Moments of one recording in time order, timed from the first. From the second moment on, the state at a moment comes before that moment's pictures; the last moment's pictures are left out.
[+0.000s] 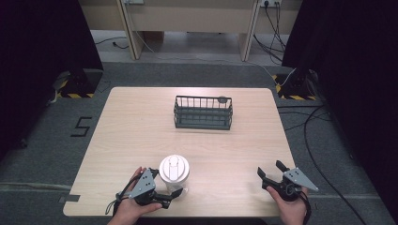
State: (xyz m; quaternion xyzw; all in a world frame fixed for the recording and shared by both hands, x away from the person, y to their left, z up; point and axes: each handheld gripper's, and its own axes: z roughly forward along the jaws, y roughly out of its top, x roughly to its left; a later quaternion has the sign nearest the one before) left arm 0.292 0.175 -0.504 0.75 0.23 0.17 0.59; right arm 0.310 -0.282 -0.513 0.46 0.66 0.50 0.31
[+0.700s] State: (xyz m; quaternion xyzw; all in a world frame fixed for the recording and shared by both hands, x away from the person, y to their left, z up) left arm 0.297 0.171 -0.510 0.75 0.23 0.17 0.59; right arm 0.311 -0.282 -0.513 0.47 0.66 0.50 0.30
